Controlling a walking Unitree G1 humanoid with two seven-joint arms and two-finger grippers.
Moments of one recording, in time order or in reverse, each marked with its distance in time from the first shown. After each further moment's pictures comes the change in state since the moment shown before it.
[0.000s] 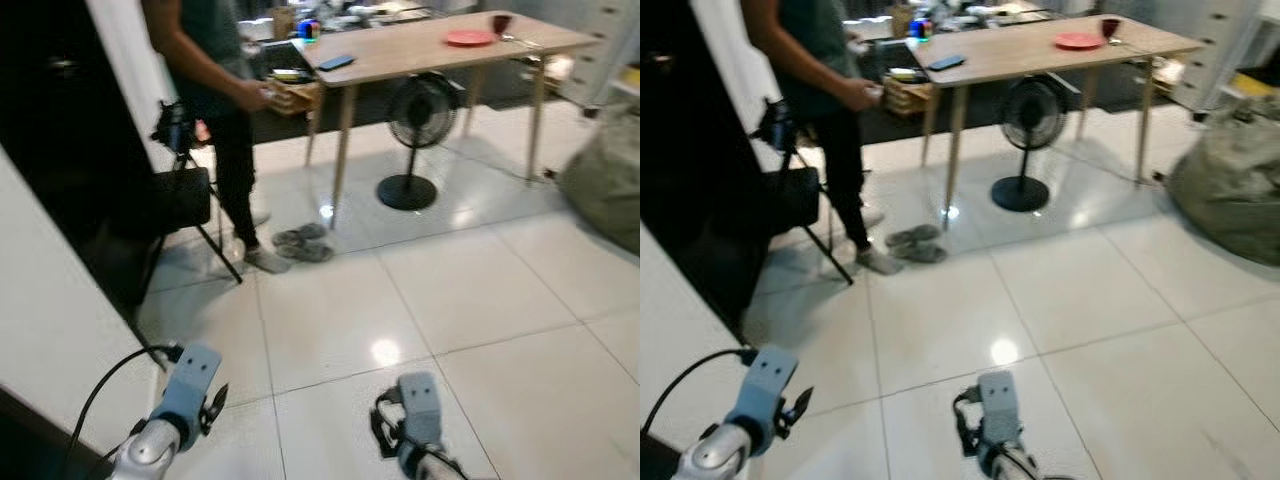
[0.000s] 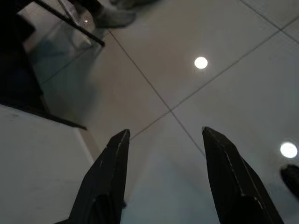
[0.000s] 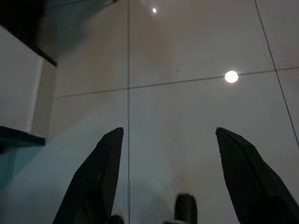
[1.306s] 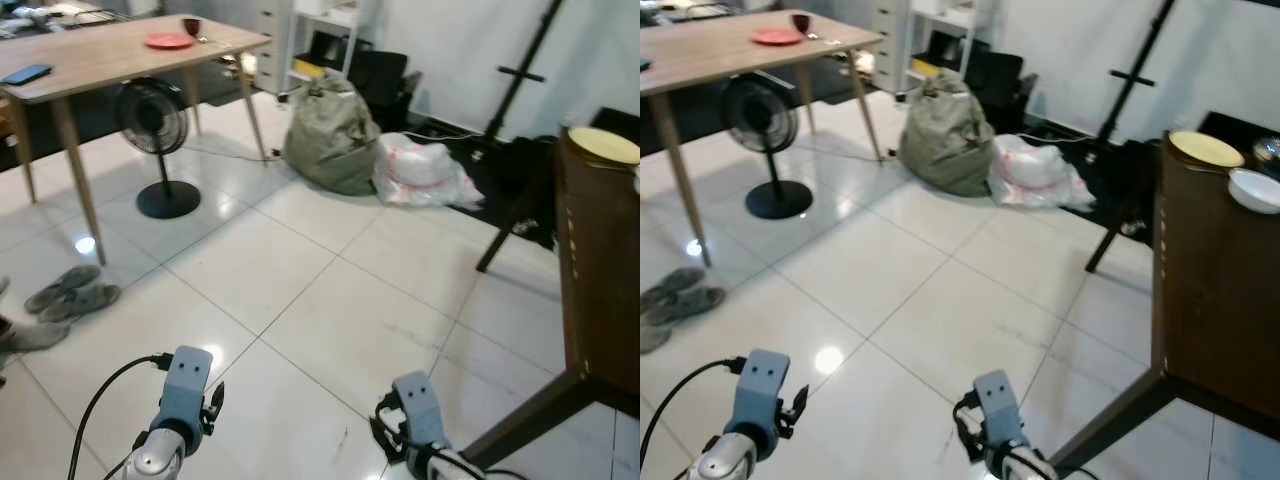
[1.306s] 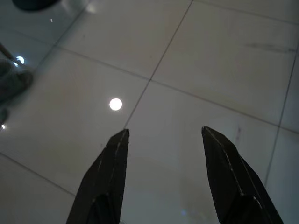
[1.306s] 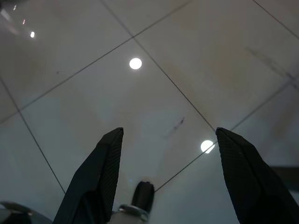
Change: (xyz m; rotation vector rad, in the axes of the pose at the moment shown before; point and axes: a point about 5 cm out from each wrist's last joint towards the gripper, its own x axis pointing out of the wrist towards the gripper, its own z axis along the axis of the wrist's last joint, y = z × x) left arm -0.004 -0.011 -0.003 -0.134 -0.026 0.100; right arm 0.000 -0.013 0.006 -0.101 0.013 0.085
